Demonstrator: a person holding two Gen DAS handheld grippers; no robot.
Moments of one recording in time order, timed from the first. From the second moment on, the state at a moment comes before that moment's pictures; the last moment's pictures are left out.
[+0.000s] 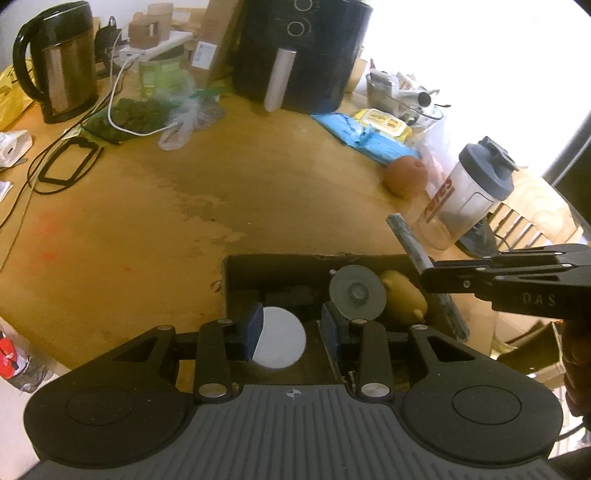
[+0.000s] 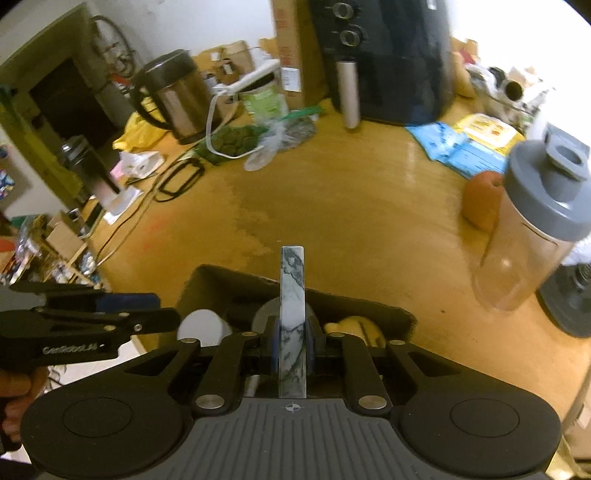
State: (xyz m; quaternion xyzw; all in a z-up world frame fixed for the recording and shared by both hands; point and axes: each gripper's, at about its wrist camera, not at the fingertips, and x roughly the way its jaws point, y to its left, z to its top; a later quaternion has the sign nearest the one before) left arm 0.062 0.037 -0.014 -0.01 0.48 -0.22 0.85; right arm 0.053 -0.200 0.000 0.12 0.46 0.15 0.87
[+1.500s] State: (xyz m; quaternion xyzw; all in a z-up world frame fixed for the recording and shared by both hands) left arm 0.047 0.033 0.005 0.08 0.44 -0.15 0.88; right arm 0.047 -0.184 -0.005 0.05 0.47 0.06 0.88
